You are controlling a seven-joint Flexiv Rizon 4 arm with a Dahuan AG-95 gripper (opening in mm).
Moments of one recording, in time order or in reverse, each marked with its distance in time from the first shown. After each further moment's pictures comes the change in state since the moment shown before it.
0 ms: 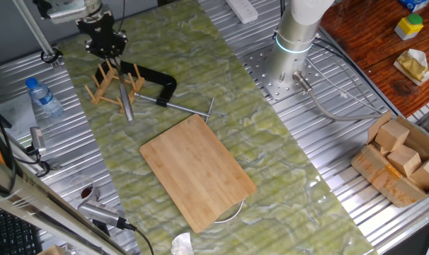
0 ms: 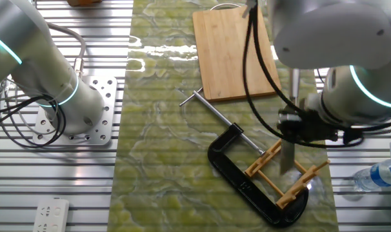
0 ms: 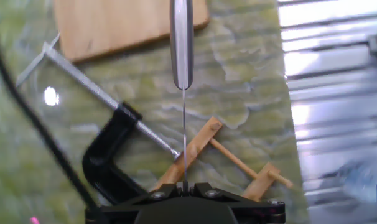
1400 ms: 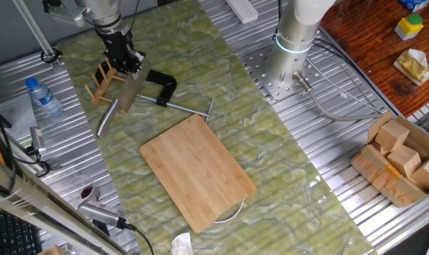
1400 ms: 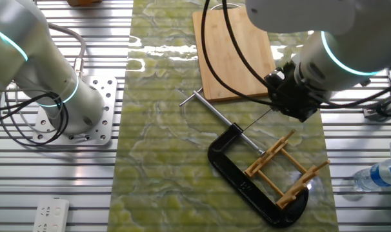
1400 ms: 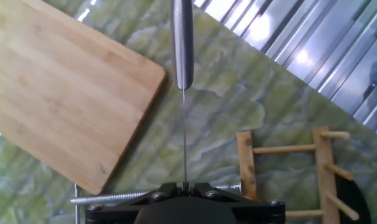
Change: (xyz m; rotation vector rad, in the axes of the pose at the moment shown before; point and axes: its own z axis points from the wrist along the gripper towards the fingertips) arm -0.054 0.038 0.006 -0.064 -0.082 0.558
